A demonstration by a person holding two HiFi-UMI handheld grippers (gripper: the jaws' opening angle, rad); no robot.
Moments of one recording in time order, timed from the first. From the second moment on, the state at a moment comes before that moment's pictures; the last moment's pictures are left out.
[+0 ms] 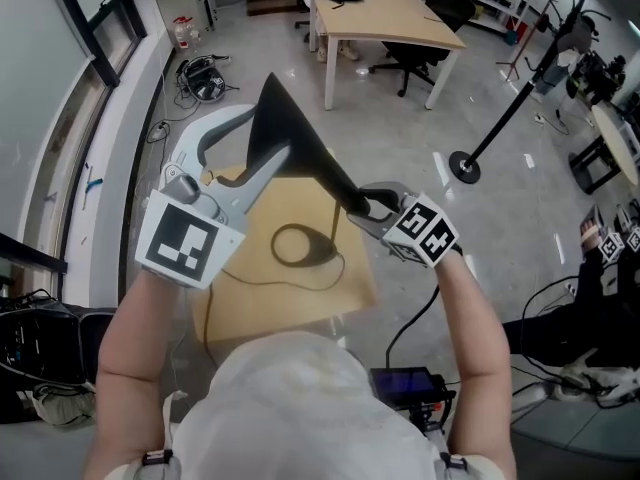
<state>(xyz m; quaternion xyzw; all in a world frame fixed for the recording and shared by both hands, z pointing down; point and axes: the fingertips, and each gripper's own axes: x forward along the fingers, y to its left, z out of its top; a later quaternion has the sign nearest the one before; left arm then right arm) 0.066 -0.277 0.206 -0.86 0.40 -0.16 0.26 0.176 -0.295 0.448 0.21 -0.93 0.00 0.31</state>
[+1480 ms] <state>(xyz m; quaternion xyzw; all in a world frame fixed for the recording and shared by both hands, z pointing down) -0.030 -0.202 0.343 -0.87 0.49 -0.04 0.03 0.231 -0.242 0.427 0.34 -0.93 0.04 0.09</state>
